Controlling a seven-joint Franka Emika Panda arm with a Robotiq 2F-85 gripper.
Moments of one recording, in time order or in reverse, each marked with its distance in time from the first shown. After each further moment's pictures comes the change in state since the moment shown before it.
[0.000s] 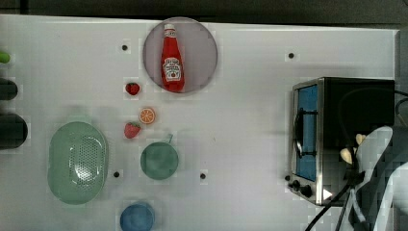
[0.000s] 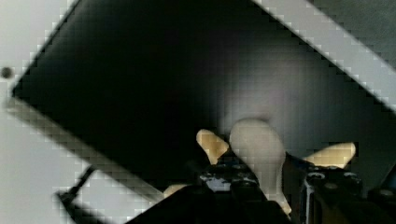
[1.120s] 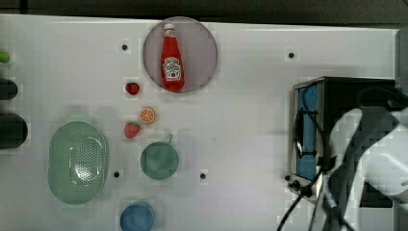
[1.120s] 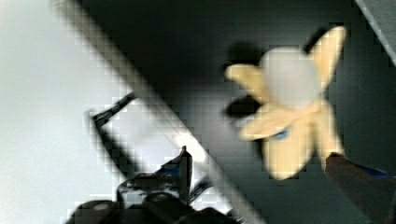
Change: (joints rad) arm 0.015 -0.009 0.102 0.015 0.011 -0.103 -0.193
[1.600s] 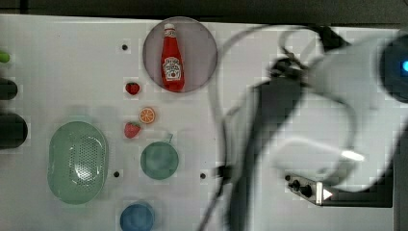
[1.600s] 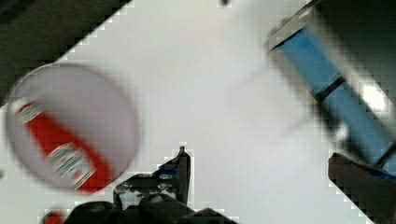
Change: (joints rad) arm 0.079 -0.140 0.286 0.055 0.037 -0.058 0.367
